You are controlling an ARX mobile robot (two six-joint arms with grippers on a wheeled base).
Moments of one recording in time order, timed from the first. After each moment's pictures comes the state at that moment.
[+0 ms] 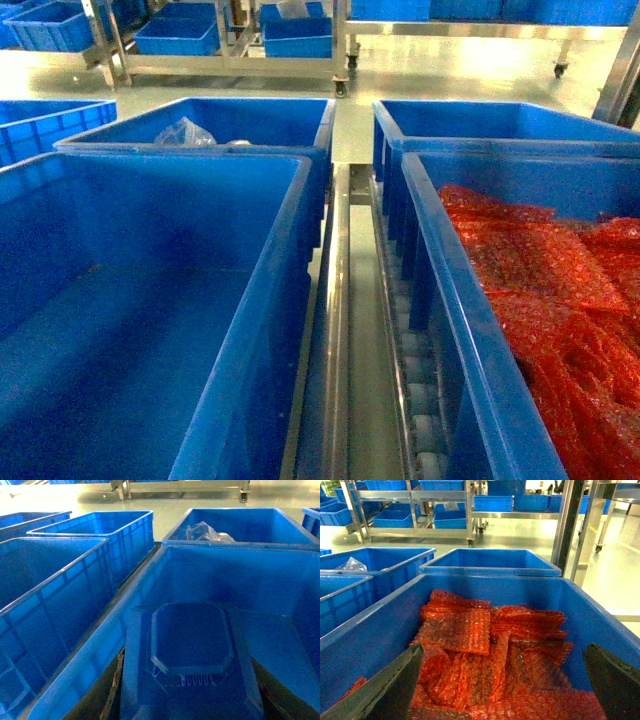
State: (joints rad) left arm -0.34 0.39 0.26 -0.10 -0.55 -0.03; right arm 0.00 0.01 0.01 -0.01 0.00 0.00
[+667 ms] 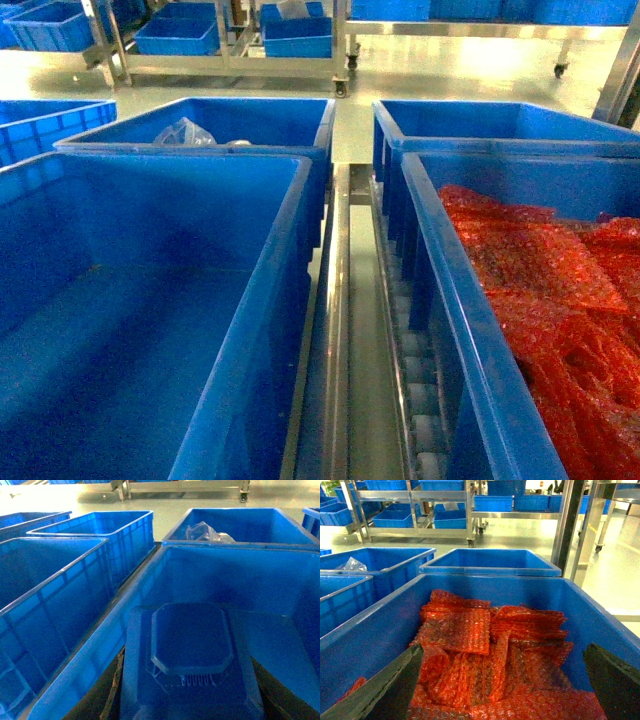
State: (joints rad) left arm -0.34 0.39 0.26 -0.10 -0.55 -0.03; right arm 0.00 0.01 0.01 -0.01 0.00 0.00
